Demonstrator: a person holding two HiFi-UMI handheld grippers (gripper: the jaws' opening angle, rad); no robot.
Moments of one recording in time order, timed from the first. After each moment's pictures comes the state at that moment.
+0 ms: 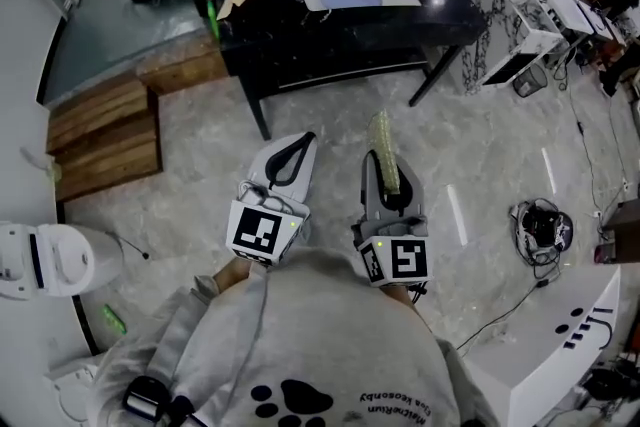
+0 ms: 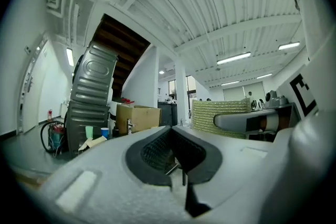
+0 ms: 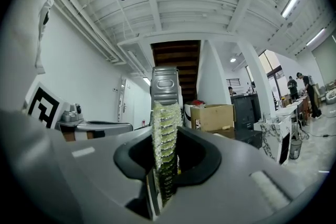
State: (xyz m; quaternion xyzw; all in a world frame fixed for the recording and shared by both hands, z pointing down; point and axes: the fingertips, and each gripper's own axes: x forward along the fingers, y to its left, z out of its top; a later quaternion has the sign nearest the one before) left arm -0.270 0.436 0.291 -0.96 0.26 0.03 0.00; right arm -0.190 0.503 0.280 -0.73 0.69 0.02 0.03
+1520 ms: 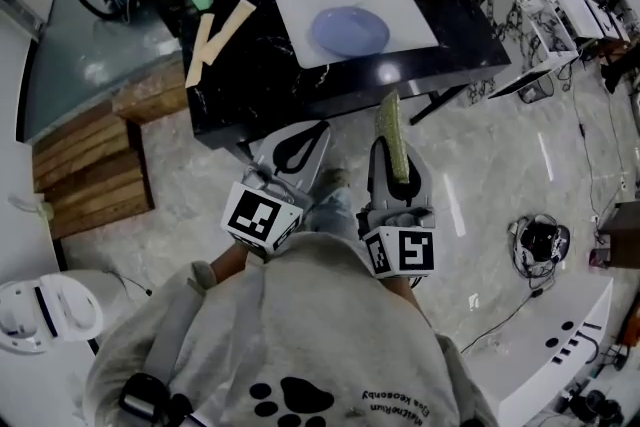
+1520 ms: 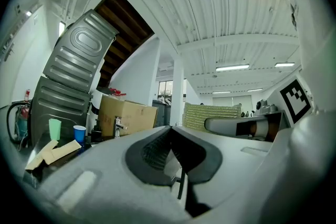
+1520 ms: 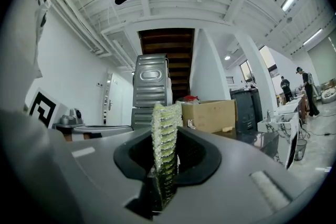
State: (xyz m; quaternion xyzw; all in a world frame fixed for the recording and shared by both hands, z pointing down) left arm -0.137 0.177 0.309 -0.98 0.17 0.04 -0.05; right arm -0.067 0.240 0.300 -0.76 0.65 0.00 0.02
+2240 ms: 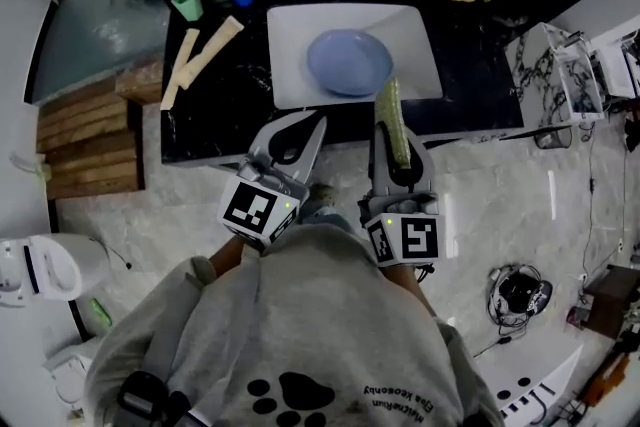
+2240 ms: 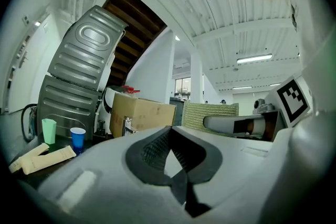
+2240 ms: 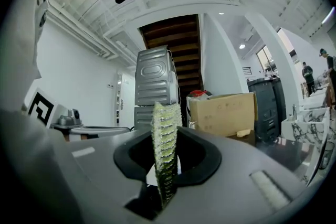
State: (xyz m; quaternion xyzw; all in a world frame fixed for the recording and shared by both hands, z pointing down) left arm -0.016 0.063 0.310 -0.96 0.27 0.03 -0.06; right arm 0.067 0.105 0.298 -0.68 0.73 -0.02 0.02
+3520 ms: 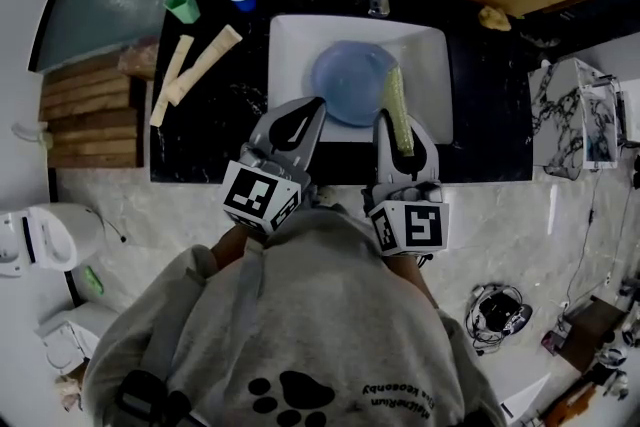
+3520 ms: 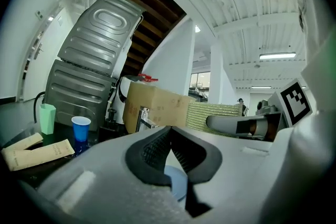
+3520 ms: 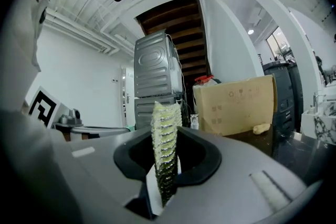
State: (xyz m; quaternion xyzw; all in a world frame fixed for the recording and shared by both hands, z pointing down) left arm 0.020 -0.059 0.348 -0.93 0.34 0.00 -0.12; right arm 0.113 -0.025 0.331 -0.64 0.77 -0.06 -0.01
